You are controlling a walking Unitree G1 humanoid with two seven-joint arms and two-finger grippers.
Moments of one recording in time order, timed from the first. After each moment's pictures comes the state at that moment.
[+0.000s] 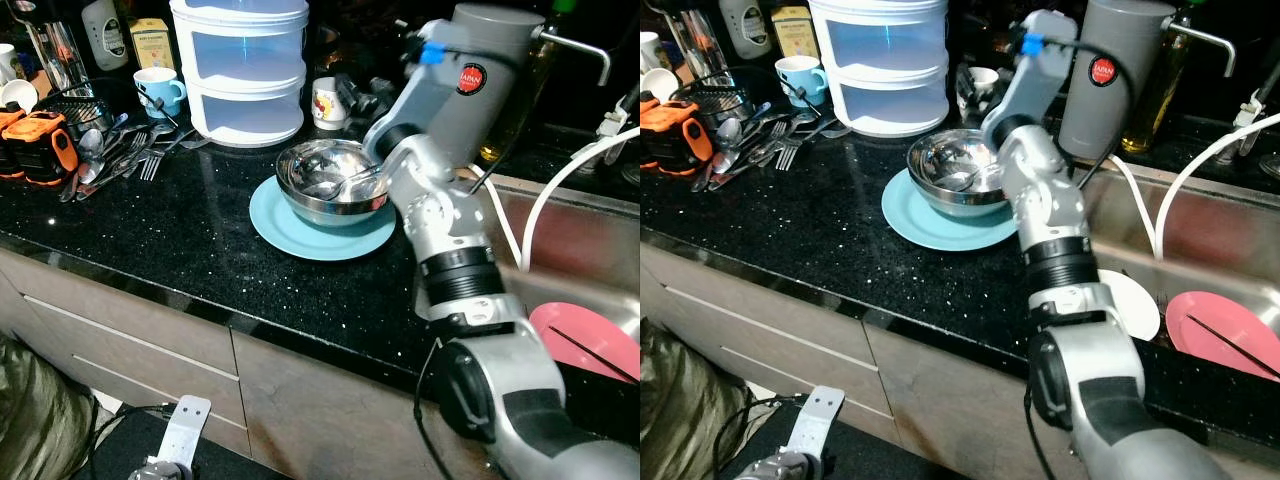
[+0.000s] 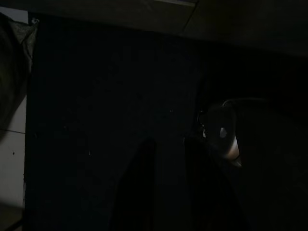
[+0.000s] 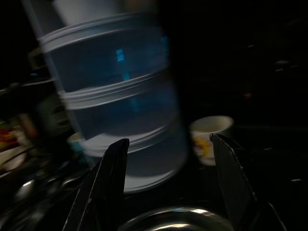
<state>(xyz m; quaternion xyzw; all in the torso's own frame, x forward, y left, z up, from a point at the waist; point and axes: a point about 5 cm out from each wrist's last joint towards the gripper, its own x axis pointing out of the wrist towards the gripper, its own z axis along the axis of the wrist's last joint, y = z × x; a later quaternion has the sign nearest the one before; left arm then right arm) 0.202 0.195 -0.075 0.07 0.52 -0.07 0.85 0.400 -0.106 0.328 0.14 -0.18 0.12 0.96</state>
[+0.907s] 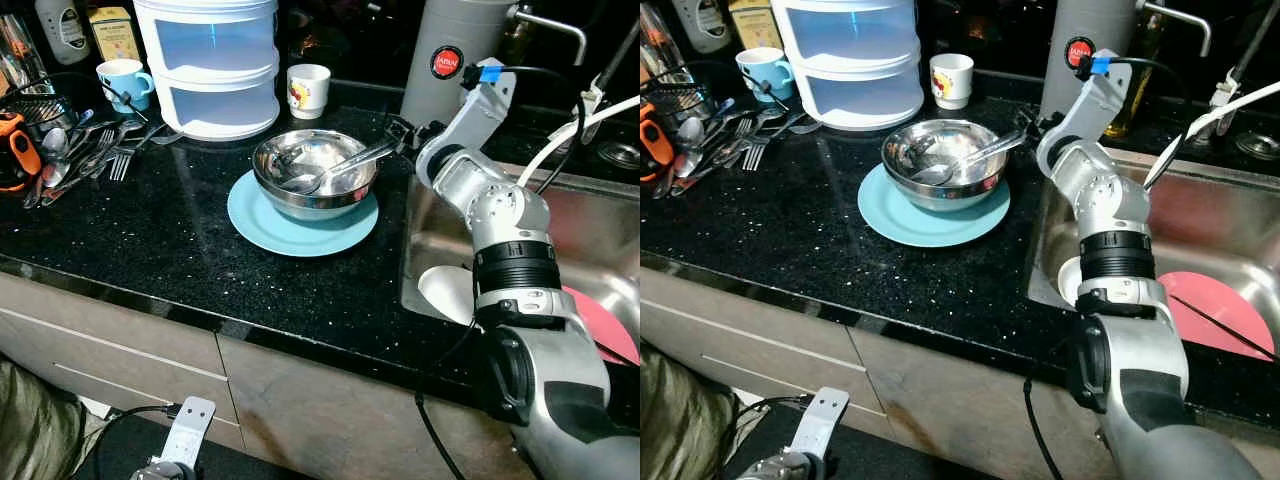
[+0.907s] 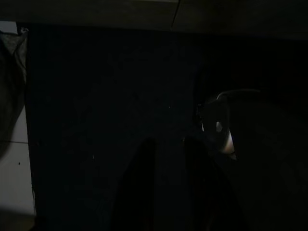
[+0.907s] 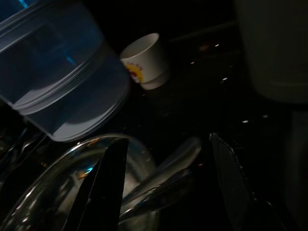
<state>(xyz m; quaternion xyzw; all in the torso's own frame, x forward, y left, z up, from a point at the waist) 0.200 0.193 -0.076 0.08 0.52 -0.09 0.84 0.406 -0.147 0.293 0.23 0.00 0.10 0.97</state>
